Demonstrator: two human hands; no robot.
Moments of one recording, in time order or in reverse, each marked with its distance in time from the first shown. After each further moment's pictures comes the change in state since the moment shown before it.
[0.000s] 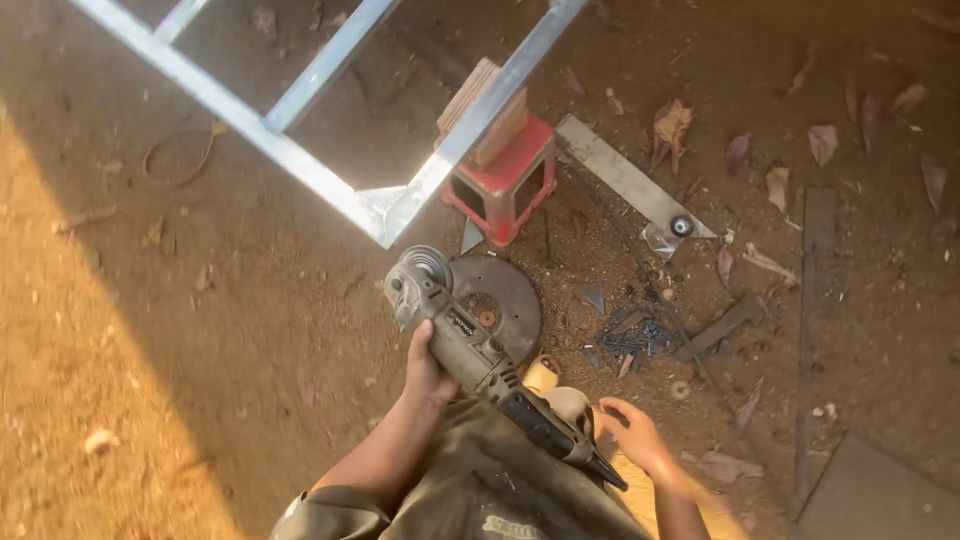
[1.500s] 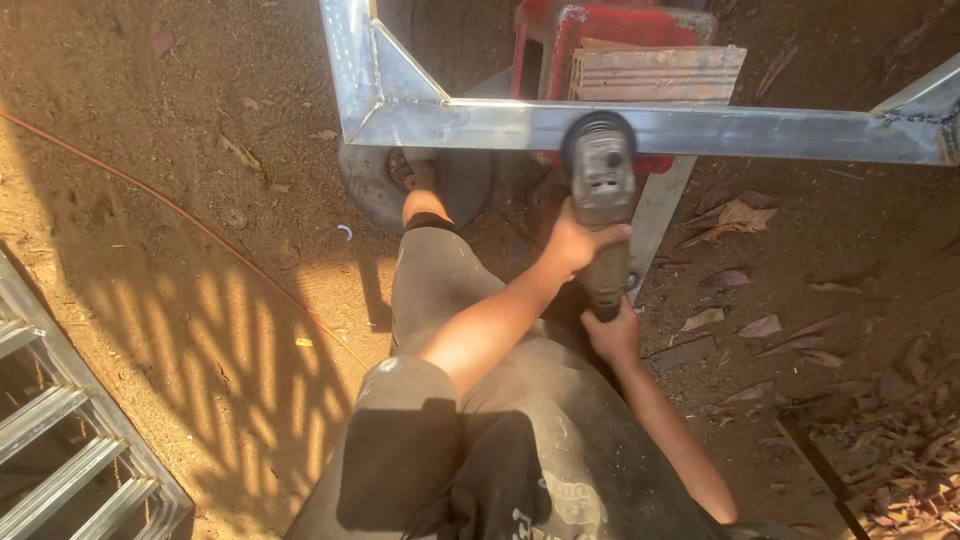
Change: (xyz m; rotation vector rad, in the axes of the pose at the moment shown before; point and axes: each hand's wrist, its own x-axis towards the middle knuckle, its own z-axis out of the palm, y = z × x) left_hand 0.463 -0.073 0.170 0.071 0.640 -0.027; right_hand 0.369 -0.339 -0.160 -0.930 -0.122 -0.128
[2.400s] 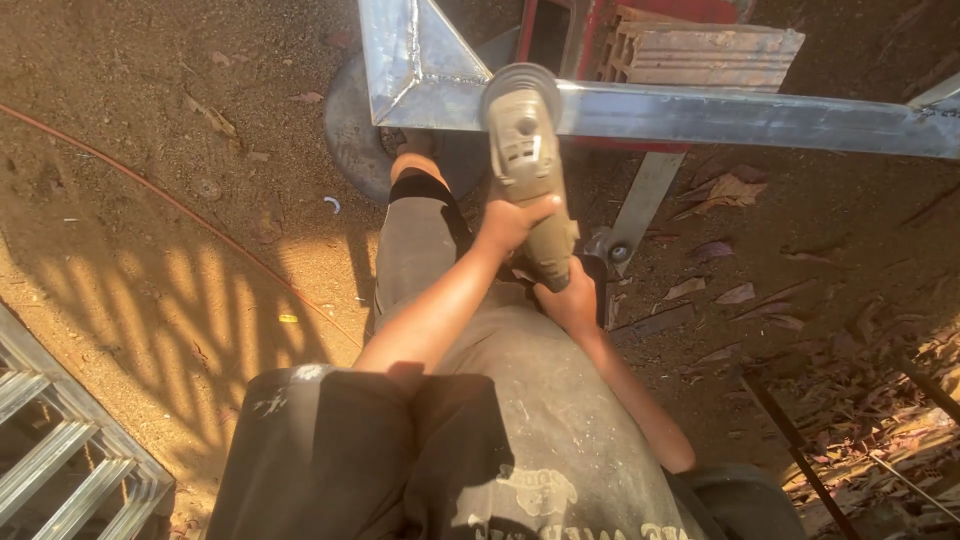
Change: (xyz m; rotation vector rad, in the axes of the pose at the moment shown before) left_hand -0.017 0.046 -0.139 0.027 0.011 -0.074; right_hand -0.045 -0.109 0.053 0.073 0.018 -0.098
